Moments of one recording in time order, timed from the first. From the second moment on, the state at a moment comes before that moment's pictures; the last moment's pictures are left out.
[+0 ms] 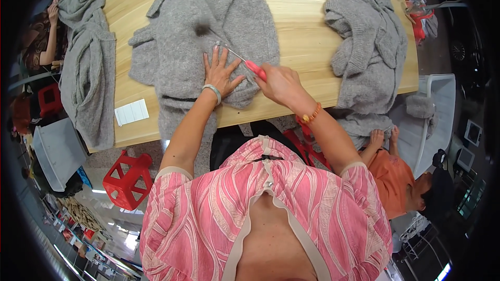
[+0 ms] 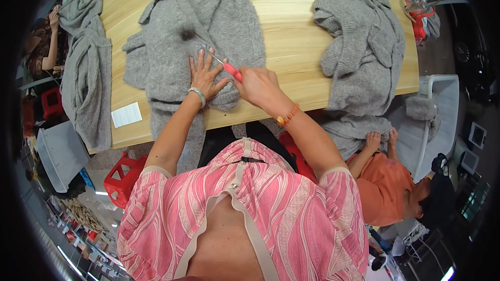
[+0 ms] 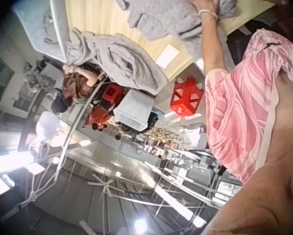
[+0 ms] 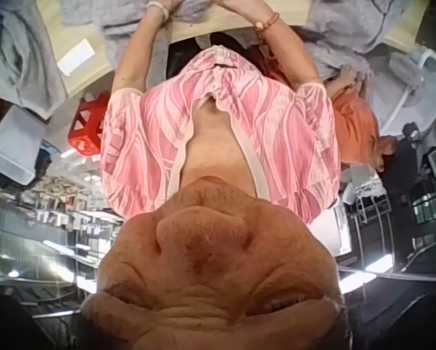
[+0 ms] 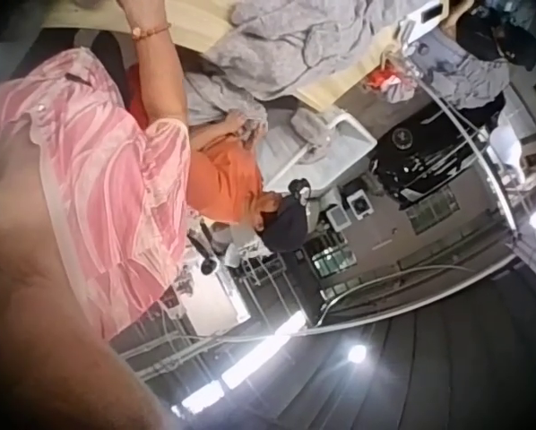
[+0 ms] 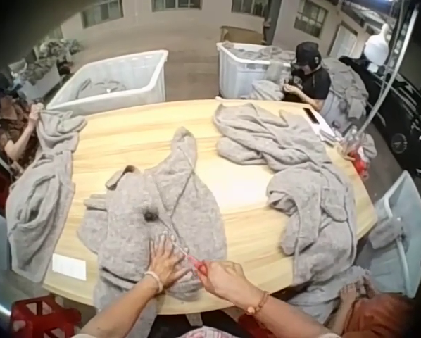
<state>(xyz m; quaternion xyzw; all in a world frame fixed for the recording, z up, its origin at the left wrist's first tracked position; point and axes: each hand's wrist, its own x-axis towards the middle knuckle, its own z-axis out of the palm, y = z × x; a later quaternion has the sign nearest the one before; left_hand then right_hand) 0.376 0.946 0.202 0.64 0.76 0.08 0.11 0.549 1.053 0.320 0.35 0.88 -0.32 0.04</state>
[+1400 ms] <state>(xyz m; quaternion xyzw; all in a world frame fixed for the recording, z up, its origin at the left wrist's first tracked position) 0.313 1.018 0.178 0.58 0.82 0.02 0.01 0.598 1.050 0.342 0.33 0.86 -0.37 0.16</state>
